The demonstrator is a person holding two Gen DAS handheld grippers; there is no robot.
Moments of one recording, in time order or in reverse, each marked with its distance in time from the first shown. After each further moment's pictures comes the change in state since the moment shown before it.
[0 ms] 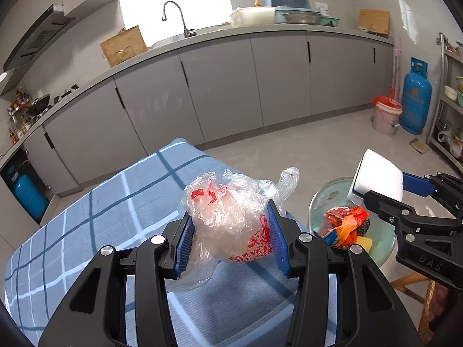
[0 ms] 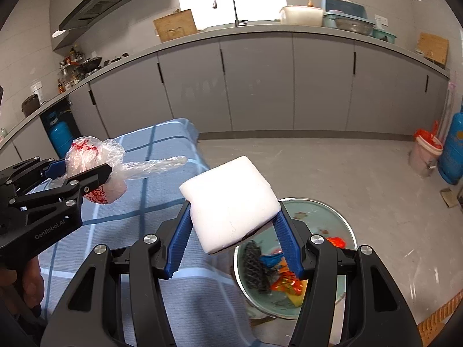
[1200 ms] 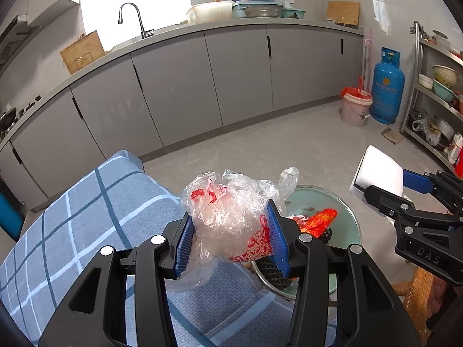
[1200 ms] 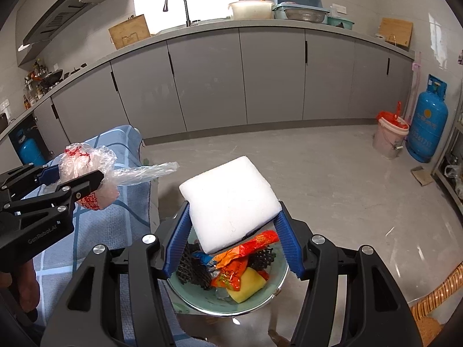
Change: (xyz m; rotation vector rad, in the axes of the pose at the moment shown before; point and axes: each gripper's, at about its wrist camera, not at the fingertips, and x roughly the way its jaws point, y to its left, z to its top) left arm 0.036 -0.083 0.025 0.066 0.012 -0.145; right arm -0.007 -0.085 -0.008 0.089 0.011 -0.158
